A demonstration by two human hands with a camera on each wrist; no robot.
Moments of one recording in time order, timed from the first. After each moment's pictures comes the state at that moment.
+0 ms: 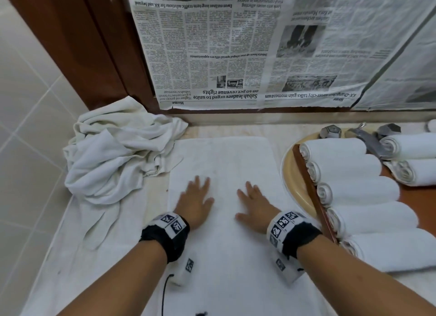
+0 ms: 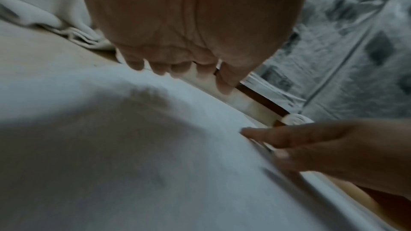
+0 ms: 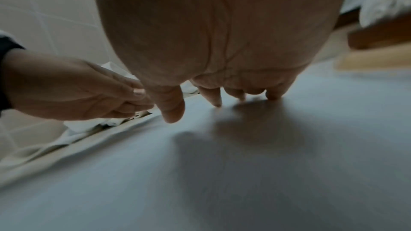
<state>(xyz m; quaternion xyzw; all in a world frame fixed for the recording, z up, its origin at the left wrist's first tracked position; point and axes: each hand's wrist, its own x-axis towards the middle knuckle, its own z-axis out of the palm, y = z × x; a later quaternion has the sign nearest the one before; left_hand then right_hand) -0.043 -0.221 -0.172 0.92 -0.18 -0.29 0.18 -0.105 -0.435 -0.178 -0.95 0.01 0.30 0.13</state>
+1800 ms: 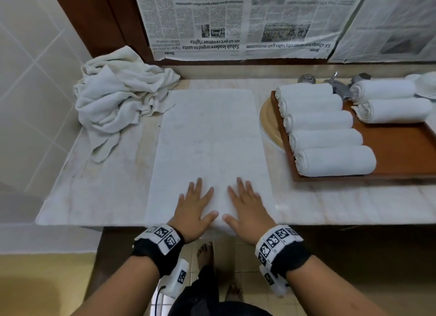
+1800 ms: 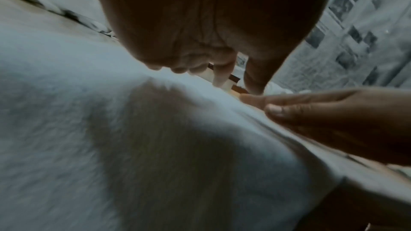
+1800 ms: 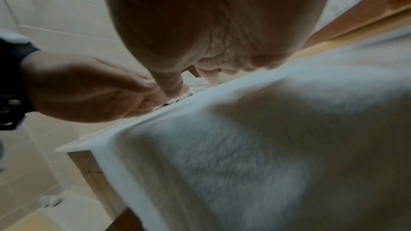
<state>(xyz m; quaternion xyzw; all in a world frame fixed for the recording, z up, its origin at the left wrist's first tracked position) -0.298 -0.210 -0.195 0.92 -0.22 -0.26 0.21 -0.349 -0.411 -0.185 -0.96 -0.02 0.23 0.18</state>
